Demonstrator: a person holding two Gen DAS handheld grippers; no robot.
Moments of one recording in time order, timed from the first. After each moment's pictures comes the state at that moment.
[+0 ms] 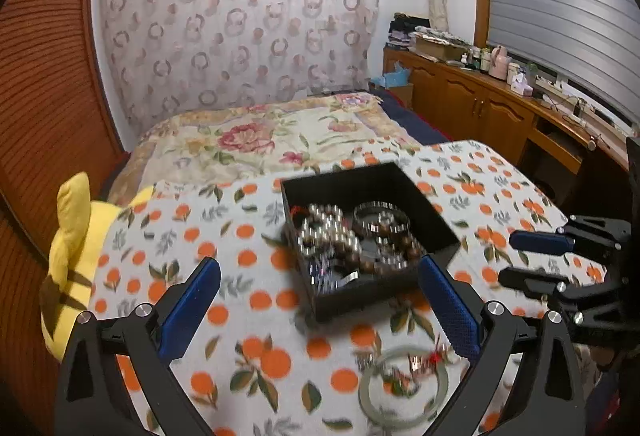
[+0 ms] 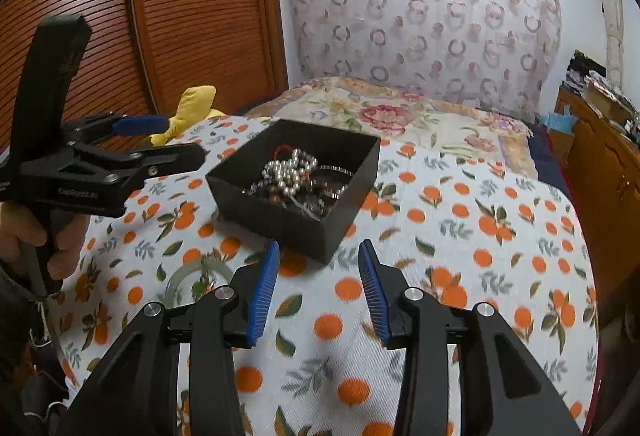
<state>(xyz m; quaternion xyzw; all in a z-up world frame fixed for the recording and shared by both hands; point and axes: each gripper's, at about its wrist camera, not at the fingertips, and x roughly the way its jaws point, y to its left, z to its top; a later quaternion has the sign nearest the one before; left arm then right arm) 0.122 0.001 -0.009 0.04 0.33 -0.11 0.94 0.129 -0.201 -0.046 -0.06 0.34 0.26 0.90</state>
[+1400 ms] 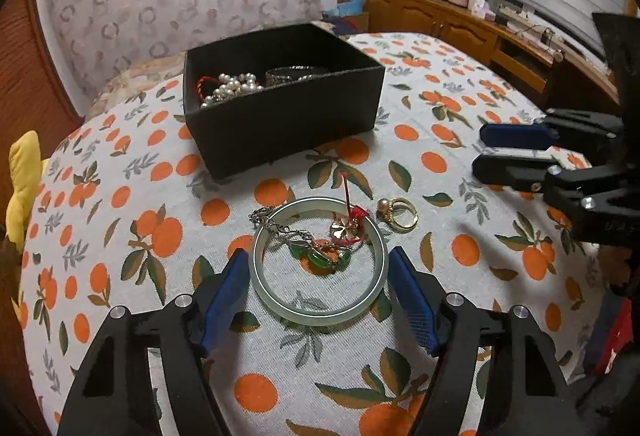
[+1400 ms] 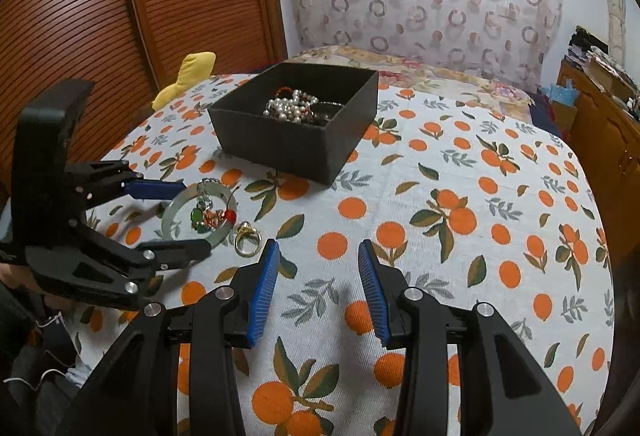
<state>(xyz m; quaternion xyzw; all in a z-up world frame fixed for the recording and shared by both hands) 0.079 -0.040 -0.085 0.08 0.42 -0.18 0.89 0.104 -0.215 -0.079 -0.06 0.39 0.26 0.88</state>
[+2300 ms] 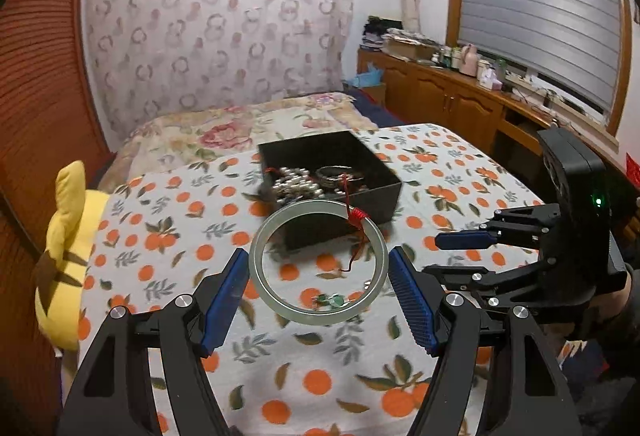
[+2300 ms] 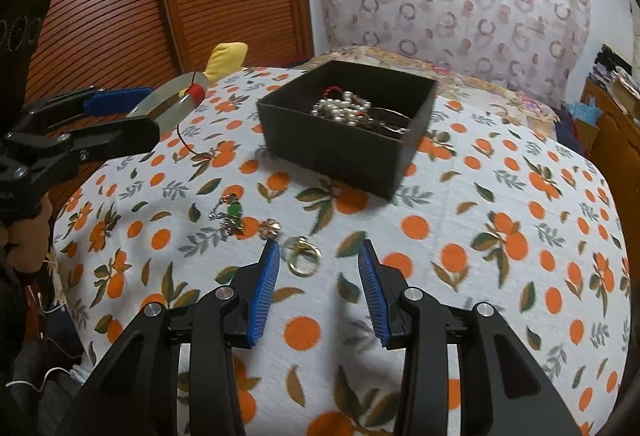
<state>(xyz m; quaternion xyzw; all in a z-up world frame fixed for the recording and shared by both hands) 0.047 0.010 -0.011 0.04 0.32 -0.15 0.94 0.103 -0.171 -0.082 -0.09 0.39 0.31 0.87</state>
